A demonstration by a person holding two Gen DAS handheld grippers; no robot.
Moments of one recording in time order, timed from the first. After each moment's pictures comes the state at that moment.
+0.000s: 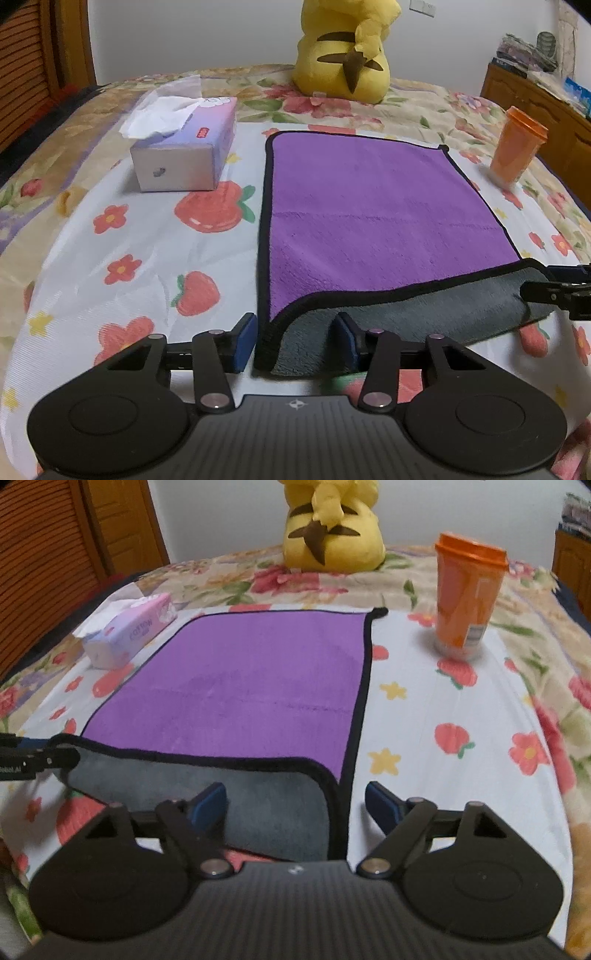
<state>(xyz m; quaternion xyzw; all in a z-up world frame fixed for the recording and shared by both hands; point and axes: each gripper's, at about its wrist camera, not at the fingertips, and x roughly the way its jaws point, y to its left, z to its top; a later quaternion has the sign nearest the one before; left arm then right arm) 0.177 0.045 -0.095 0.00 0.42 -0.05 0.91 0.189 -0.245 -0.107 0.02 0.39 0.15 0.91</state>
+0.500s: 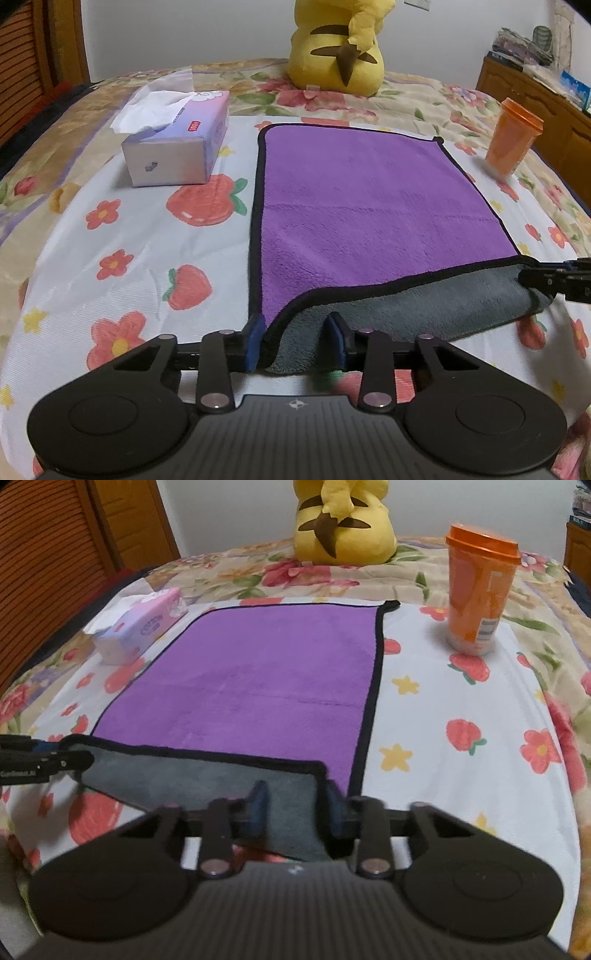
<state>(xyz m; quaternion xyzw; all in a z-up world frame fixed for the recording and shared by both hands) 0.177 0.042 -0.098 0.00 0.43 -0.06 0.90 0.192 -0.247 -0.105 0.02 0.40 0.16 0.90</state>
